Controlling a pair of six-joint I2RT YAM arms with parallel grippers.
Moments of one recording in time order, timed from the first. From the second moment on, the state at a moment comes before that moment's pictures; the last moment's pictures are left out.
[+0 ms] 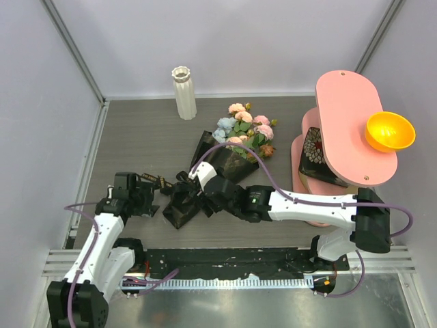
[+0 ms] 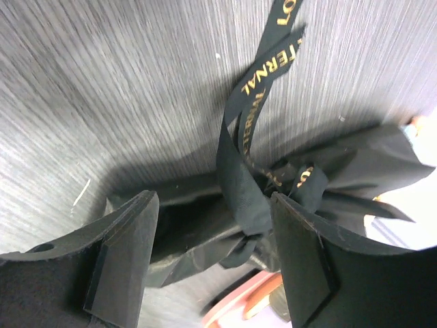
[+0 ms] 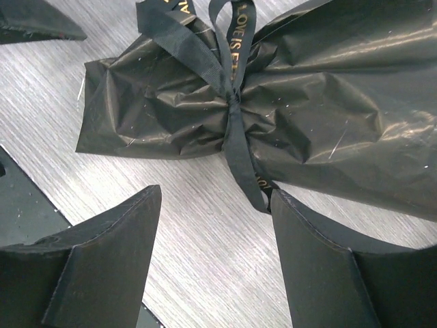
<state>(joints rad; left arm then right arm) -0.09 0.78 0.50 -0.71 0.03 -1.49 1.25 1.46 1.10 -0.31 0.39 0.19</state>
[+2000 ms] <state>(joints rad) -0.02 0.67 0.42 -0.17 0.55 -1.27 1.25 1.87 0.95 0.75 0.43 -0.17</state>
